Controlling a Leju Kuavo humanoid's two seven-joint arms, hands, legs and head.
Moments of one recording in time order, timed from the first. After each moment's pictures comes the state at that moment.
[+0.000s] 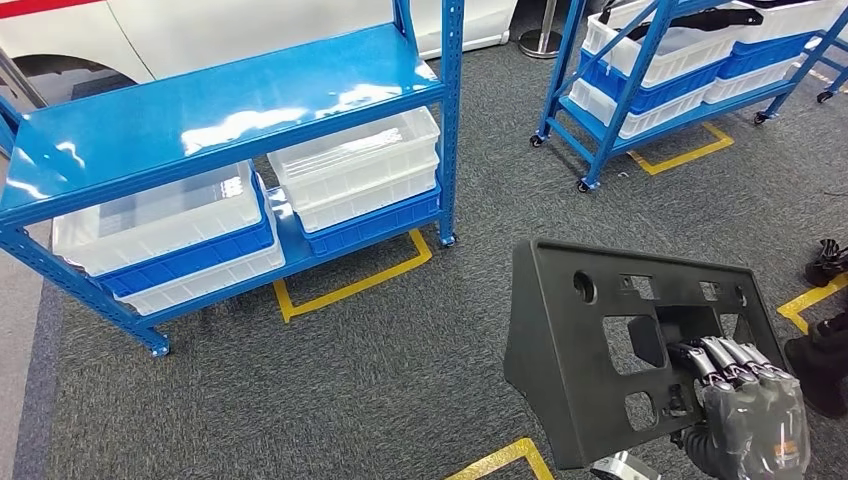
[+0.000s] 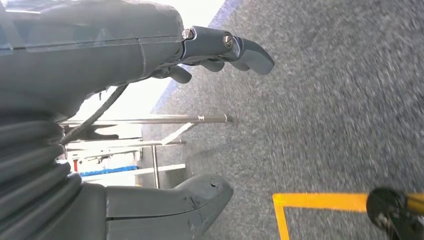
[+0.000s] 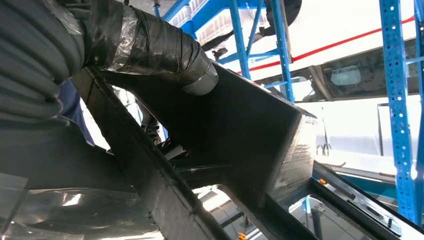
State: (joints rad) left arm -0.02 0.14 -0.82 -0.10 0.81 0.28 0.25; right arm 0.35 -0.59 0.16 -1.92 1.28 -0.50 -0.04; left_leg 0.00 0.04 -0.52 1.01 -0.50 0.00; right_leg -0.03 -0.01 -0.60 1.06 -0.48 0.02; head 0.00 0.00
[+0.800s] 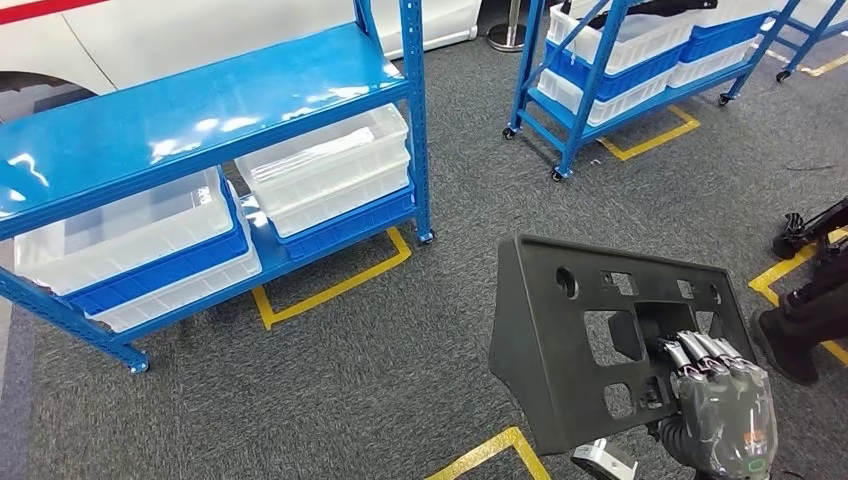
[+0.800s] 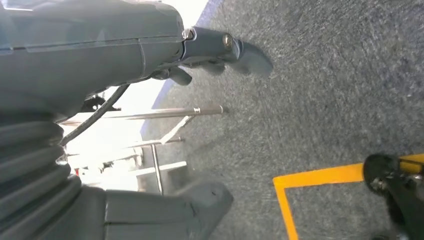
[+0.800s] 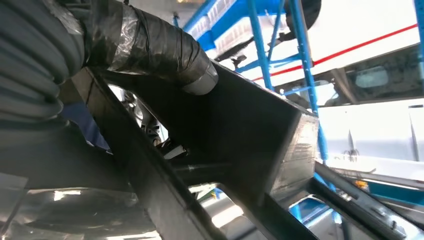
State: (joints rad) left arm -0.02 0.12 -0.82 -0.10 0.84 0.24 0.25; right arm 0.31 -0.52 0.20 -1.88 1.29 -0.49 -0.06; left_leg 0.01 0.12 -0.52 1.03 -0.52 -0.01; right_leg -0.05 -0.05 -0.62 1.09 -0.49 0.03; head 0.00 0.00
